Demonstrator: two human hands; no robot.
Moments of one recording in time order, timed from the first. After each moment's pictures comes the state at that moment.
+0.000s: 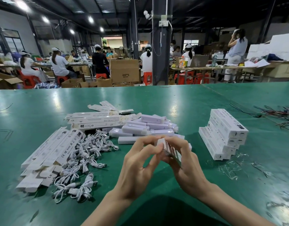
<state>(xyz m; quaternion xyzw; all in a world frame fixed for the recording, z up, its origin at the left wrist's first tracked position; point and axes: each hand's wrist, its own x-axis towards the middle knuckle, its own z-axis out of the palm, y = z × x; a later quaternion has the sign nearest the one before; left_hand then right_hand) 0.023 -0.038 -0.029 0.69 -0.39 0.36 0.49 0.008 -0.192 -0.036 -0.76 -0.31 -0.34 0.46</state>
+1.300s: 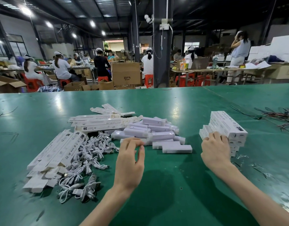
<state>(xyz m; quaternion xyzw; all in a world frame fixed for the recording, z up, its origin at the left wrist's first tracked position) 0.043 -0.026 -0.042 0.82 -0.18 0.29 0.46 0.058 -0.283 -0.036 -0.96 0.15 -0.14 -0.20</state>
